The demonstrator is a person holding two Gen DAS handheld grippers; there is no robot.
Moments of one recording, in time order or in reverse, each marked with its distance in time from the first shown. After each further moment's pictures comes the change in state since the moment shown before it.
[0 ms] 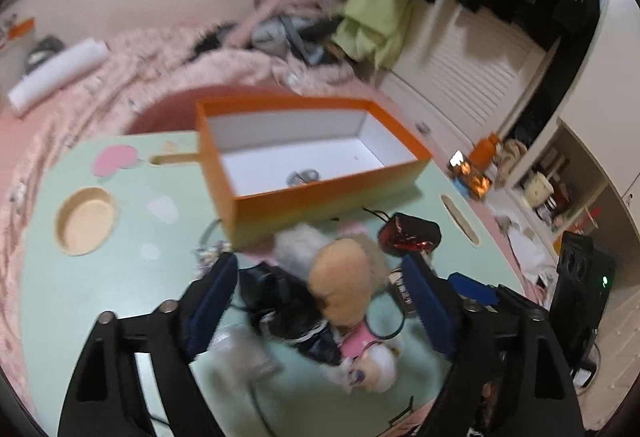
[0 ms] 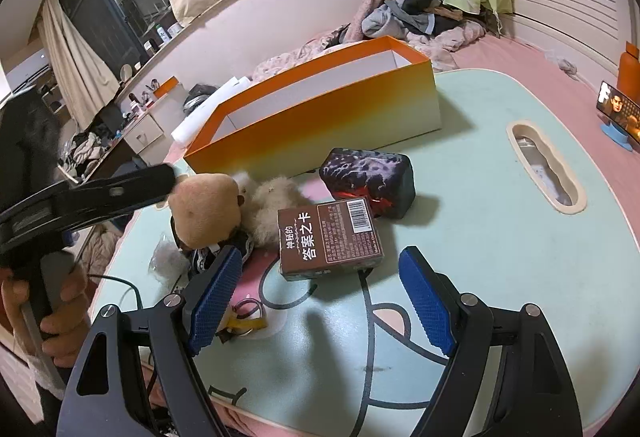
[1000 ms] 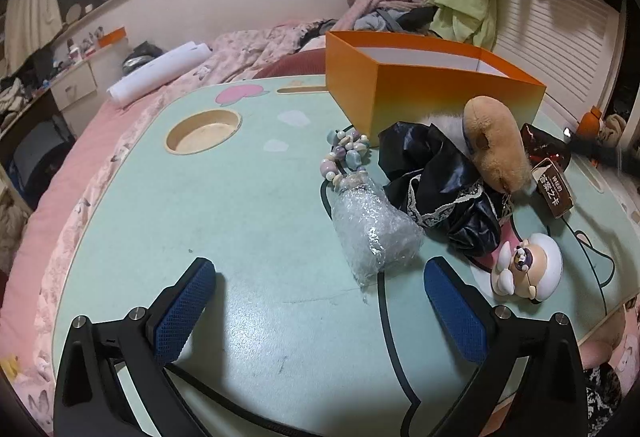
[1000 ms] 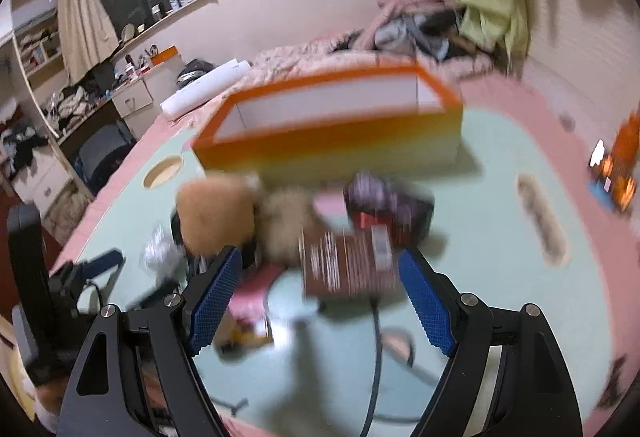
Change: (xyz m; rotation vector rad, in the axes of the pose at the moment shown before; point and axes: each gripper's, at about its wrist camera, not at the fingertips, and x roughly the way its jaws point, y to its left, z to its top) left arm 0.013 0.030 -0.088 0.007 -0.016 0.423; right arm 0.002 0.044 0.022 -0.207 -0.001 -0.132
